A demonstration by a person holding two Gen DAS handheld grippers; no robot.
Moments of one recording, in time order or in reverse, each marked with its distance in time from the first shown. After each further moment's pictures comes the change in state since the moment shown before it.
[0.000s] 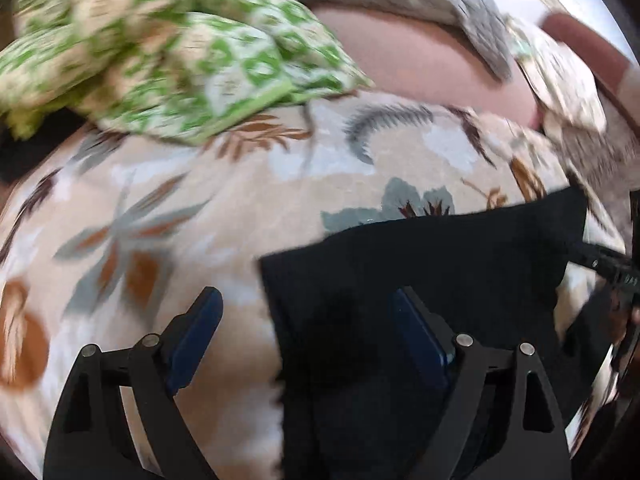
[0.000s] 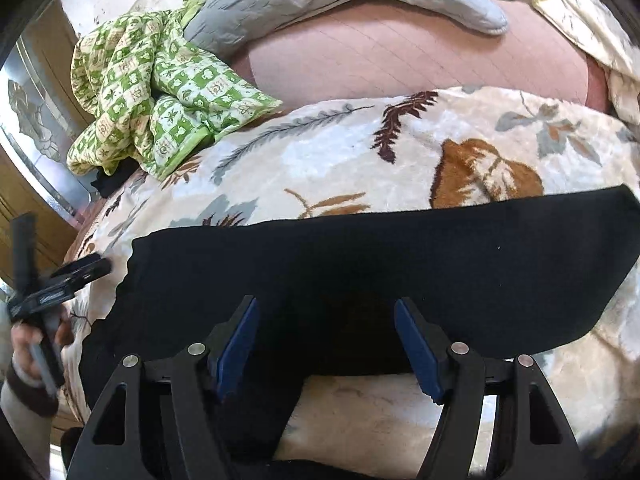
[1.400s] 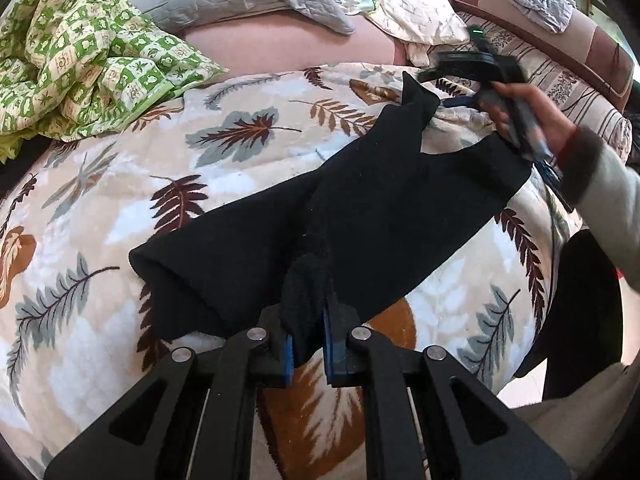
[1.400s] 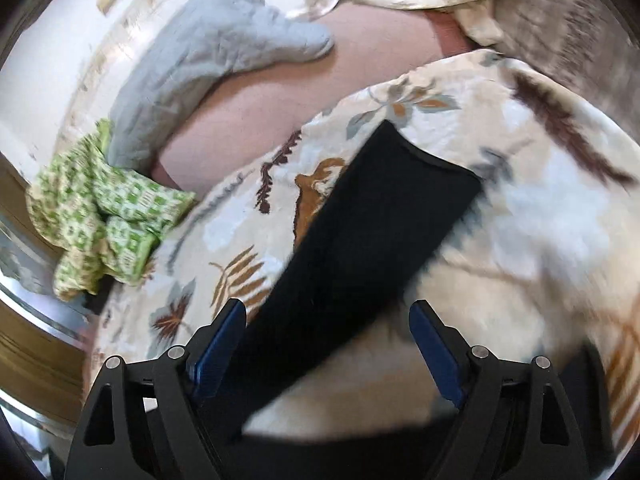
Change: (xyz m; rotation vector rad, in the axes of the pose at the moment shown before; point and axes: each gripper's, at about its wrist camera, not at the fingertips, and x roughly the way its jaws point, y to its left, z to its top) left arm -0.128 -0.083 -0.157 0.246 -0.054 -0.174; right arm -0.052 -0.083 -0.004 0.395 -0.096 -0.109
